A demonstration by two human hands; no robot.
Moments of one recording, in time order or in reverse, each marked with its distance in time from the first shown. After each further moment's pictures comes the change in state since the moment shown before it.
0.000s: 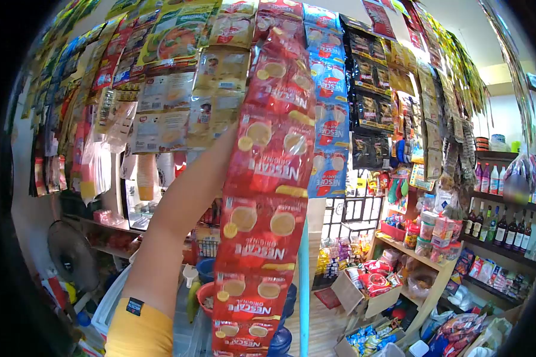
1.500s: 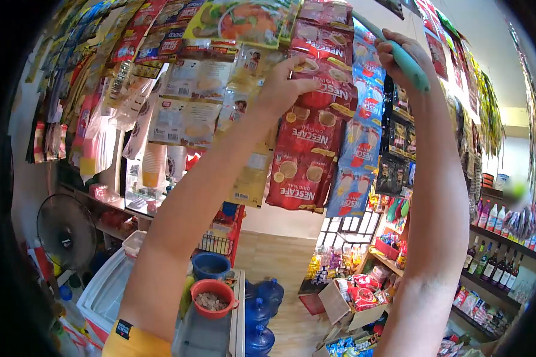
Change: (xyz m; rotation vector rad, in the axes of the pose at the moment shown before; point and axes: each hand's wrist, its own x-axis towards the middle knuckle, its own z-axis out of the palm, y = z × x) left_hand 0.050 0.046 -0.031 0.421 0.059 0.410; right_hand 0.204 -0.657 0.162 0.175 -0.733 -0.634
